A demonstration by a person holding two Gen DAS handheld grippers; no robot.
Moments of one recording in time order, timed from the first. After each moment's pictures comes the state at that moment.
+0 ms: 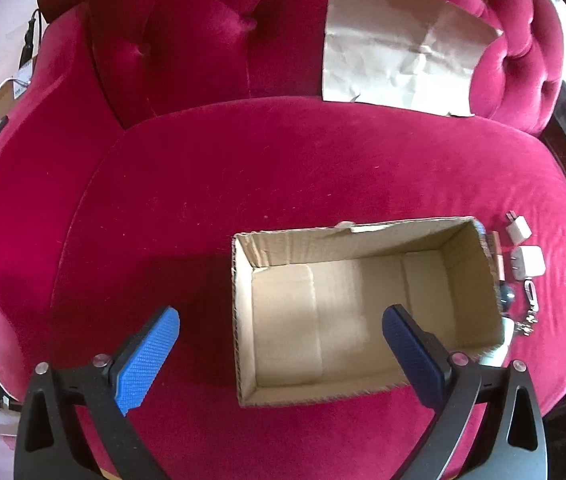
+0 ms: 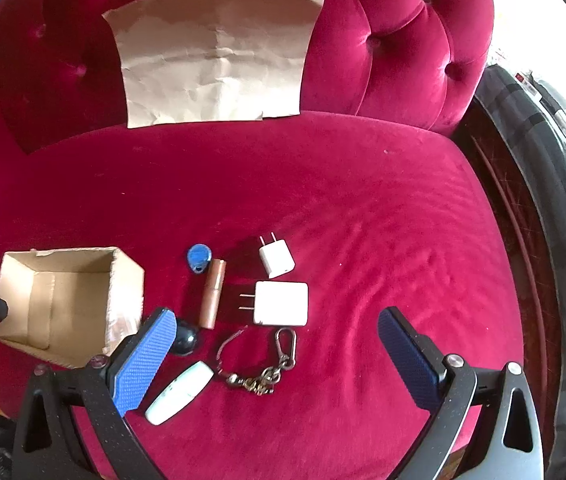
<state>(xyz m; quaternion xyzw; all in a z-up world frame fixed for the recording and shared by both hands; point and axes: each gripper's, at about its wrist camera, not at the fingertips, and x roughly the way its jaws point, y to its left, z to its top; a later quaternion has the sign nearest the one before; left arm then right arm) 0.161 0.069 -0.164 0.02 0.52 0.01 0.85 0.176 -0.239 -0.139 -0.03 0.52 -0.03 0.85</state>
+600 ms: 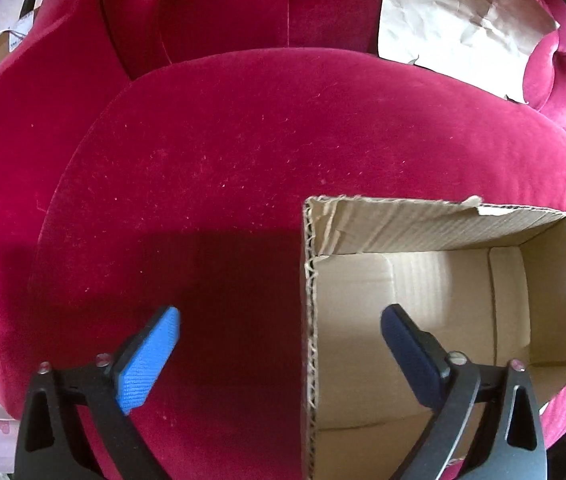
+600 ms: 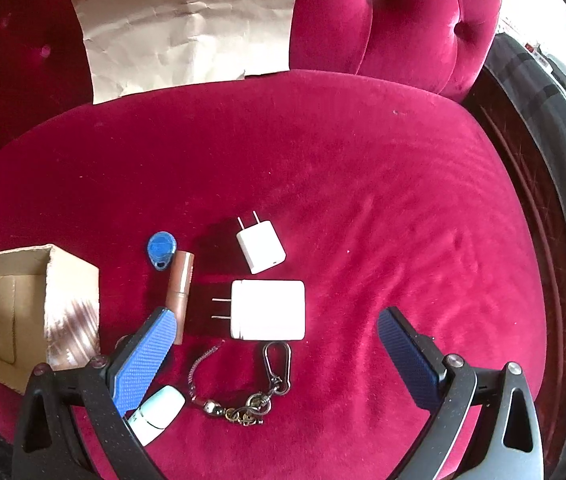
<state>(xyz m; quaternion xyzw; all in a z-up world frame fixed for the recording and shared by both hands) 0.188 0.110 -0.230 0.00 0.56 0.05 0.83 0.209 -0.256 -0.199 -0.01 0.55 -0.04 0.83</state>
